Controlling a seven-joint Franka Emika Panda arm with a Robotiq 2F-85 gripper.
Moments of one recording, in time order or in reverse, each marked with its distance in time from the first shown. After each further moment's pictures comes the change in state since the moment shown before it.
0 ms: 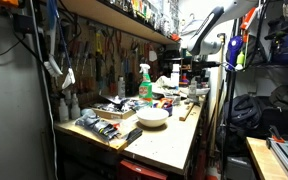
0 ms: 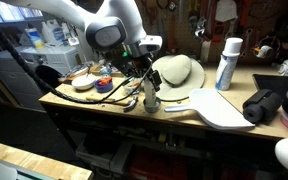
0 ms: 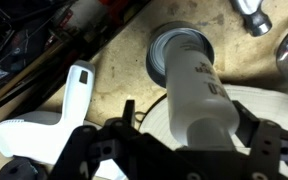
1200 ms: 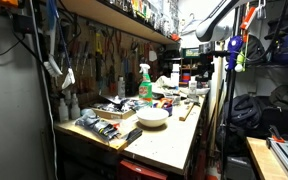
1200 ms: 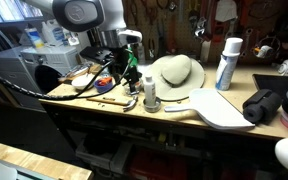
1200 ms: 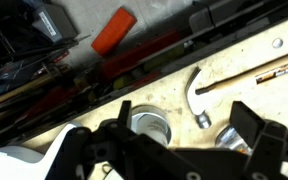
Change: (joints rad) arm 0.065 -0.259 -0.043 -0.137 -0.187 -0.337 -0.116
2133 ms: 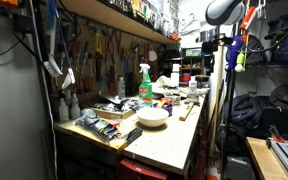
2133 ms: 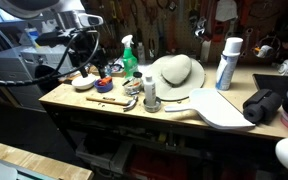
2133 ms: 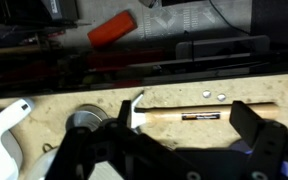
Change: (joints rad) arm 0.112 -0.341 0.072 -0.212 -0.232 -0.135 -0.035
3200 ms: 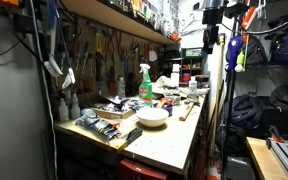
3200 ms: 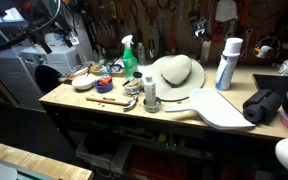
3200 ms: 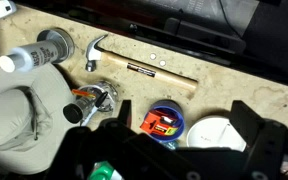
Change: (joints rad) arm 0.133 -0.354 0.201 -0.063 -0.005 -0.157 -0.096
